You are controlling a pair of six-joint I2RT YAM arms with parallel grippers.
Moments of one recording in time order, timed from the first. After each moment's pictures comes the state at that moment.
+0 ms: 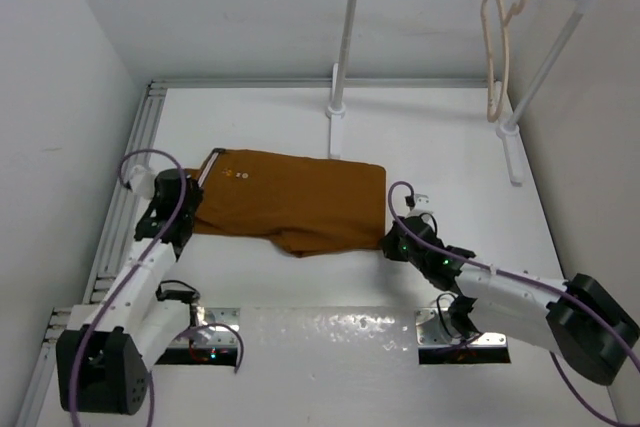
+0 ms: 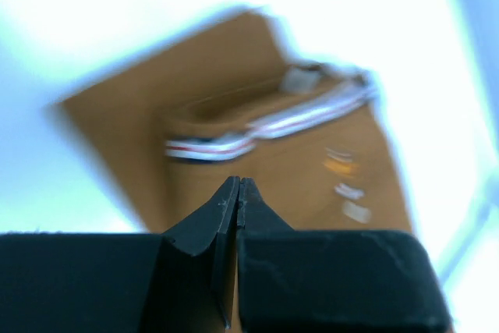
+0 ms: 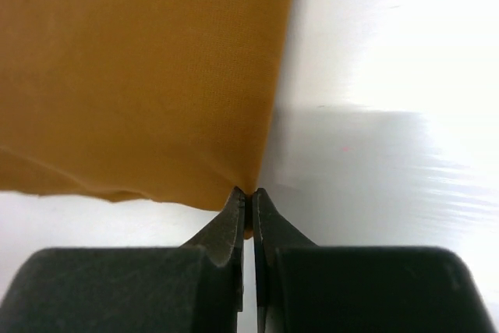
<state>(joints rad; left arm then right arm) 0.03 0.88 0.46 -0.26 -0.43 -0.99 0.74 1.02 0.17 0.14 0.26 0.78</state>
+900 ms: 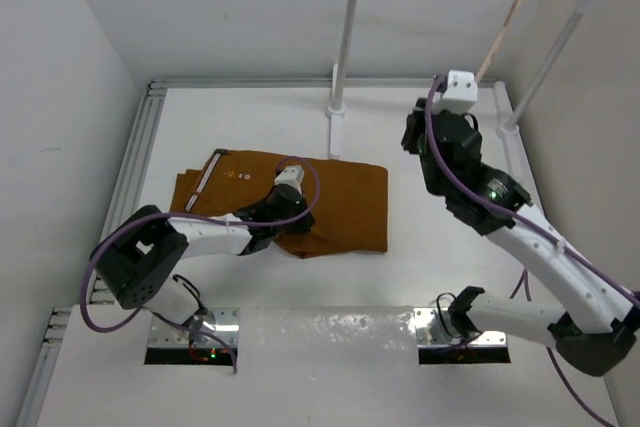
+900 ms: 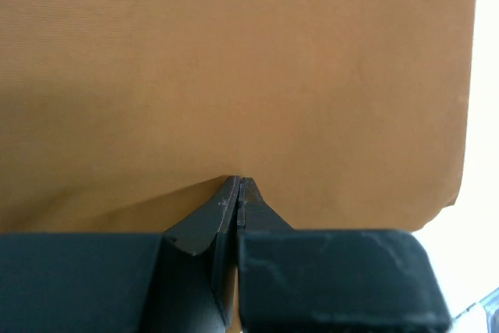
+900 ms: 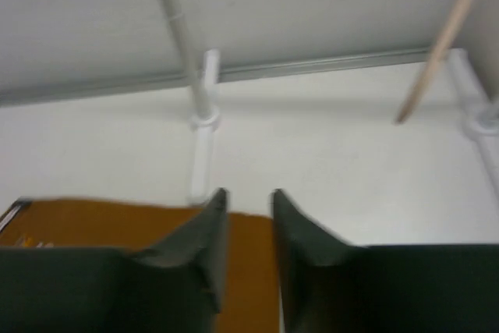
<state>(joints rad) -0.77 1.50 0.59 0.22 -0.15 -0.70 0.73 1.04 1.19 -0.38 0.70 0.30</state>
